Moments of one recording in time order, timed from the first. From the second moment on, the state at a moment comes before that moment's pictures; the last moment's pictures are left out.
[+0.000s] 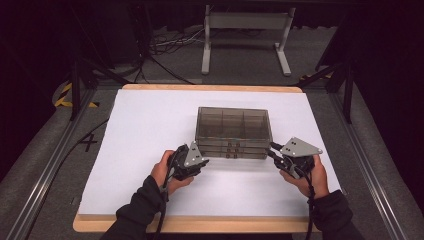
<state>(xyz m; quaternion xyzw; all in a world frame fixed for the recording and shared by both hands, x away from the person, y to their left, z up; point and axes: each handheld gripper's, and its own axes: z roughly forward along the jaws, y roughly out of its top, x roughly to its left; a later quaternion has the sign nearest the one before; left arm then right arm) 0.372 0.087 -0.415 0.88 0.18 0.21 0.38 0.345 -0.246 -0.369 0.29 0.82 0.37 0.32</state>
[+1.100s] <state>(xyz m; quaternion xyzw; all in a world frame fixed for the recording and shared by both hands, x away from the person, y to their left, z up) 0.356 0.126 -0.418 0.88 0.21 0.23 0.36 0.333 -0.255 -0.383 0.28 0.83 0.36 0.31</state>
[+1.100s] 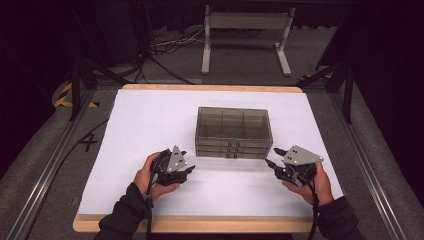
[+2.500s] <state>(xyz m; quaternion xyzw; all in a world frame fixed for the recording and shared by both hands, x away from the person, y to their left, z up) 0.332 0.211 -0.446 0.86 0.28 0.24 0.36 0.317 -0.288 -0.405 0.31 0.83 0.33 0.34</state>
